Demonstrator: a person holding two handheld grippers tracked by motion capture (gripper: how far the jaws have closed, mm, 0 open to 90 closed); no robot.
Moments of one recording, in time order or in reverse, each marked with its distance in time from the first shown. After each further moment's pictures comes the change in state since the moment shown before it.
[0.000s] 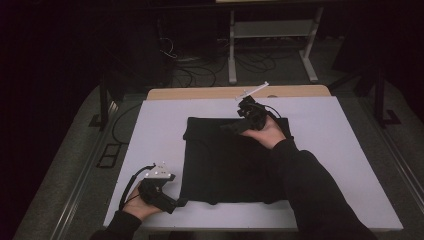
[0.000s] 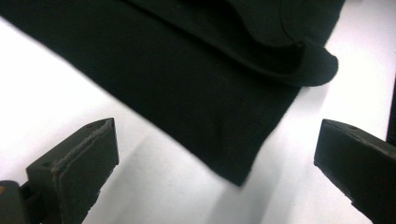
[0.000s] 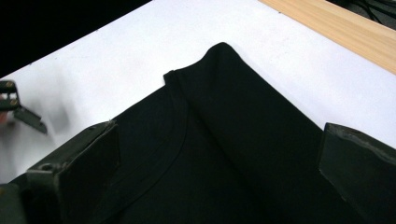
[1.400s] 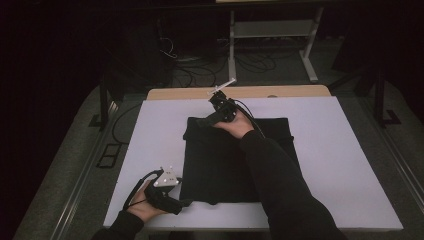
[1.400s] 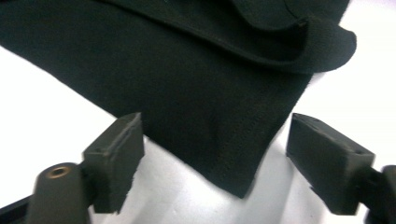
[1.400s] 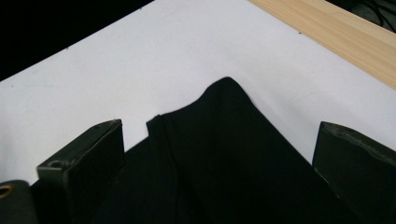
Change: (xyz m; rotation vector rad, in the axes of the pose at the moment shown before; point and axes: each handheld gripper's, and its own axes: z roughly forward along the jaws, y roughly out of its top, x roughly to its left) left arm -0.012 -0.001 0.012 0.018 0.083 0.113; right arm 0.001 0.043 0.086 0.023 -0.007 -0.010
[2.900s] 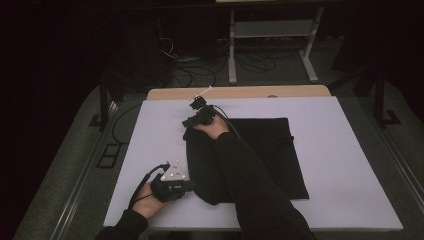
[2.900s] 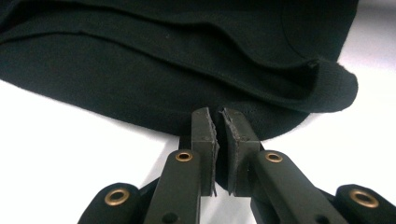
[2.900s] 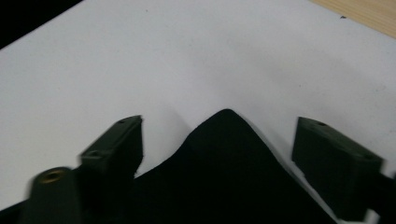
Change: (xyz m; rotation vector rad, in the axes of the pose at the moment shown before) left arm 0.000 0.022 0.006 -0.012 0.001 0.032; right arm -0.007 0.008 0.103 0.034 -0.037 0.059
